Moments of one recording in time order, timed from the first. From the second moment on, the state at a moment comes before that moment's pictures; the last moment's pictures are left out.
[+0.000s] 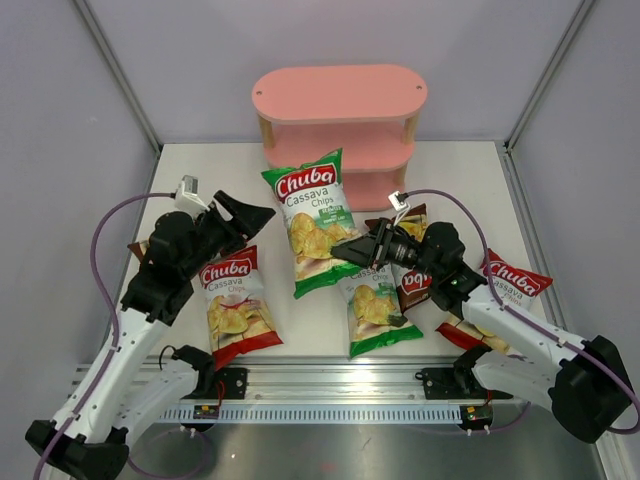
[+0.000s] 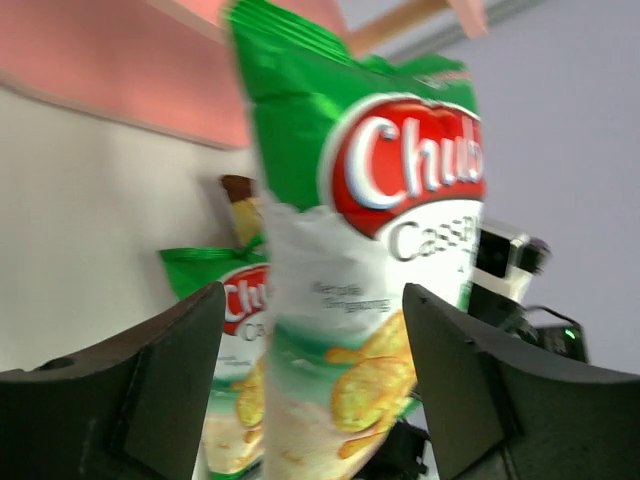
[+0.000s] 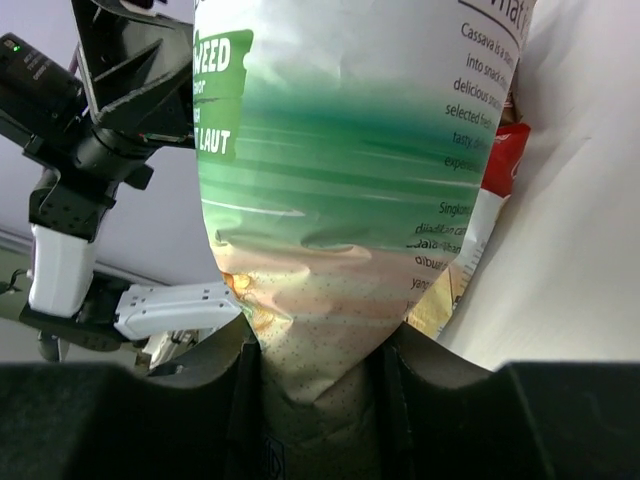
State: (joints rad) left arm -0.42 0.78 0.87 -0.27 0.16 -0.98; right arm 0.62 1.06 0.60 0.49 -0.56 0.94
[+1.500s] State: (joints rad) left arm -0.26 0.60 0.86 -0.71 -0.10 -0.36; right arm 0.42 2.02 2.22 -0.24 -0.51 1.04
